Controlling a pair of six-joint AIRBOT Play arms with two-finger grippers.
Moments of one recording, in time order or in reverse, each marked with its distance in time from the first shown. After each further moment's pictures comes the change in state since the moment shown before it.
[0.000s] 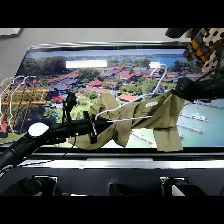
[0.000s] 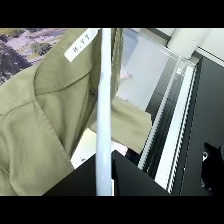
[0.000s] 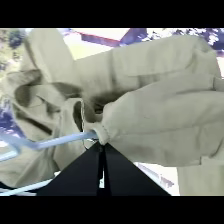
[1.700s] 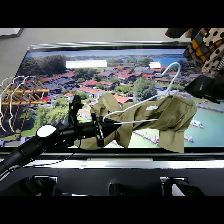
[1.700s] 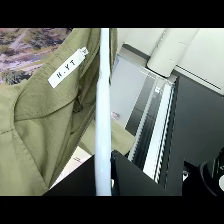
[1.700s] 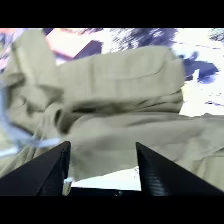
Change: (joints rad) left arm -0.098 -0.048 0.002 -0.243 0.032 0.195; right arm -0.108 0.058 0.073 -0.076 0.089 -0.089
